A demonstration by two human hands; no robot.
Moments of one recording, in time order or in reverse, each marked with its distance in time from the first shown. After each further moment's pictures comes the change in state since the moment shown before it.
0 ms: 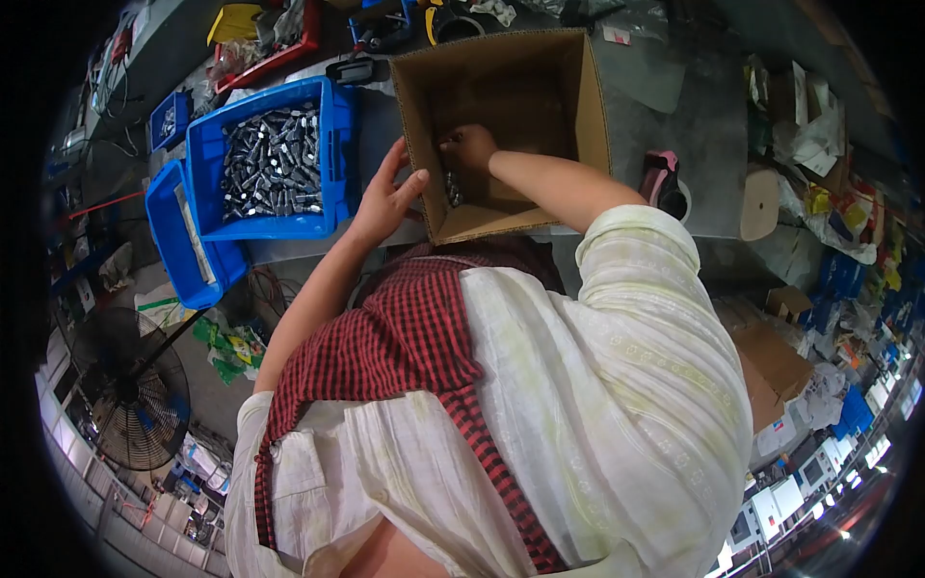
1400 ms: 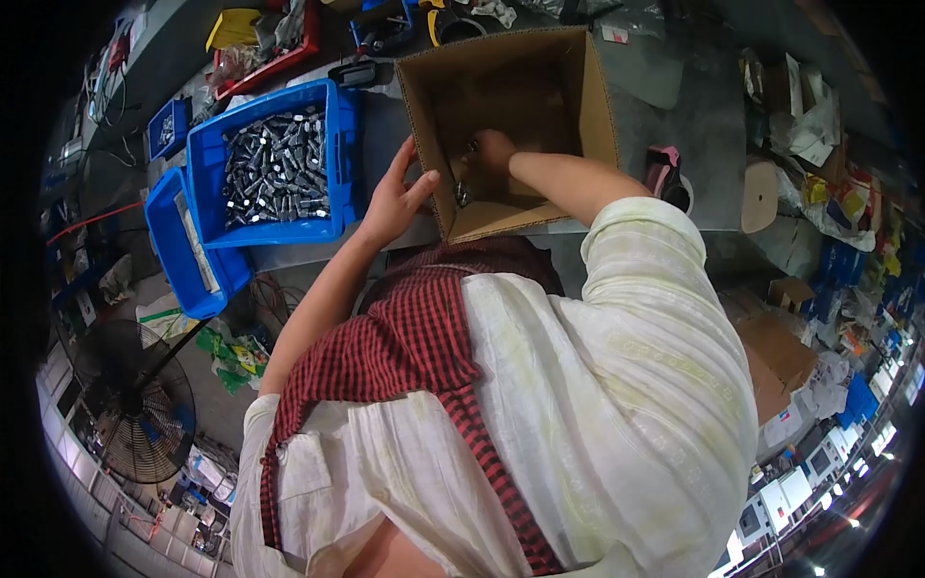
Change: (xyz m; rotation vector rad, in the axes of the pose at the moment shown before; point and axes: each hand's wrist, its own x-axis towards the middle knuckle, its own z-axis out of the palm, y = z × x) left_hand 0.002 -0.005 -0.007 0.067 -0.031 0.074; right_hand 0.004 0.030 -0.010 -0.488 -0.038 -0.014
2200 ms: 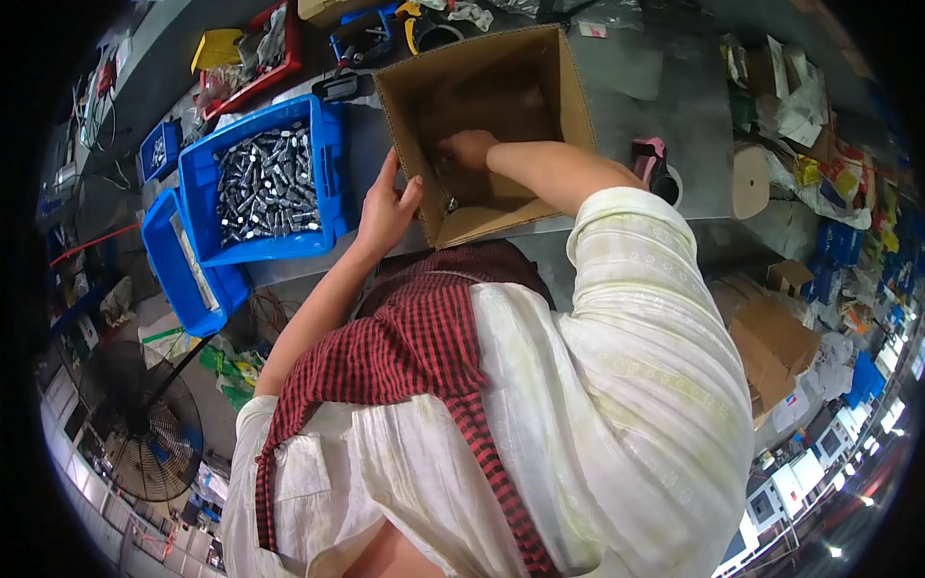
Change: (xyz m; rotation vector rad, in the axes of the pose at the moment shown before) left_hand -0.002 0.021 0.012 0.353 0.155 -0.030; right_hand -0.006 -0.032 -0.035 -0.355 -0.140 -0.247
